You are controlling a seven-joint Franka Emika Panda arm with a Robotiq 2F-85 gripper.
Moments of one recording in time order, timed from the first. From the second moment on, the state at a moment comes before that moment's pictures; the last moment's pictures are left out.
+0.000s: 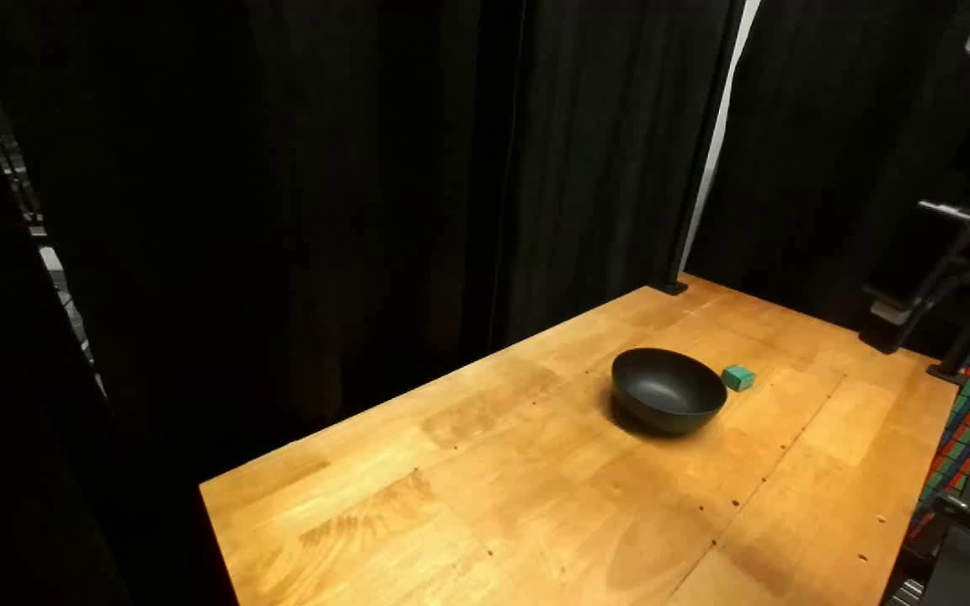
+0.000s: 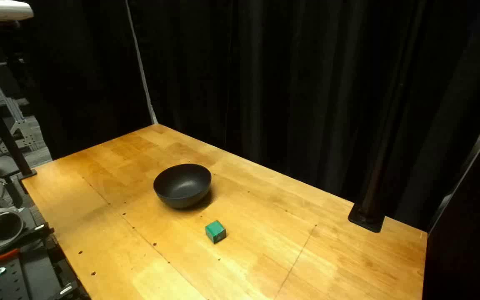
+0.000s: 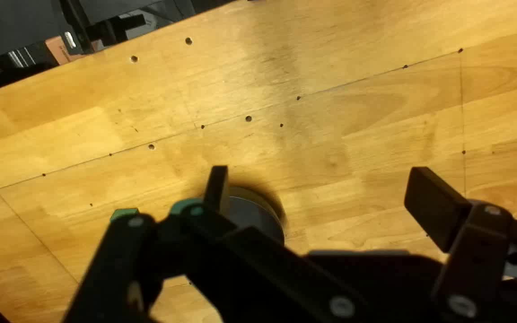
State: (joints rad) arm 0.10 -0.75 0.41 -2.69 0.16 2.03 0.59
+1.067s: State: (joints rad) arm -0.16 -0.52 0.30 -2.76 -0.04 2.20 0.72
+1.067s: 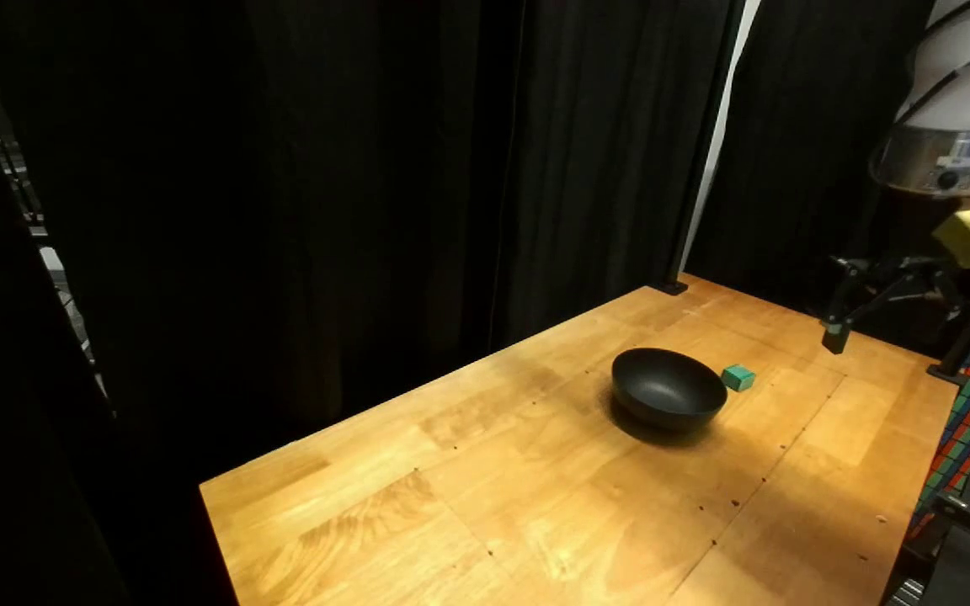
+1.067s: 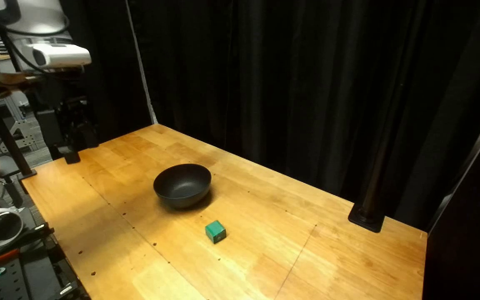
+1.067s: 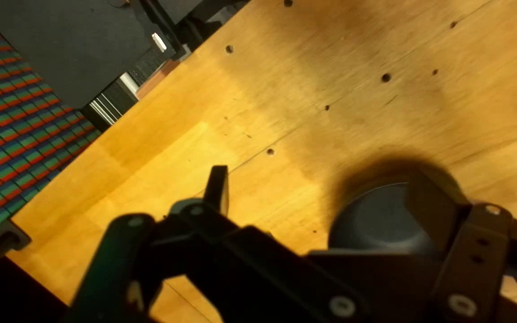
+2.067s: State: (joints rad) arm -0.17 0.19 -0.08 -2.55 -0.42 2.72 1.57
